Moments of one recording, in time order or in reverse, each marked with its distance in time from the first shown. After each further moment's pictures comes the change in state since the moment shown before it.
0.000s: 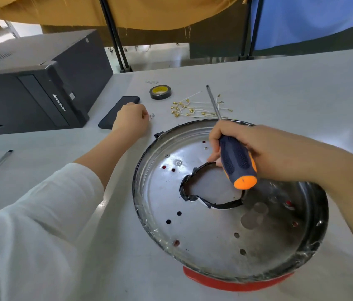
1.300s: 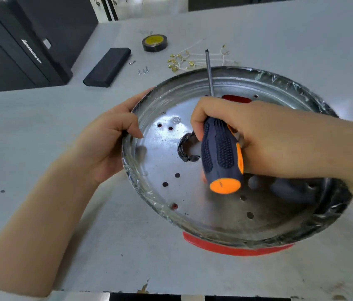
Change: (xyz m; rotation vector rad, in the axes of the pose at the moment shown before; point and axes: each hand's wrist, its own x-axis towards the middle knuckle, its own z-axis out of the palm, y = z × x) left_hand -0.159 0.015 -0.052 -1.459 -0.609 -0.173; right_hand -0.004 -0.037 0.037 0.125 -0.152 -0.033
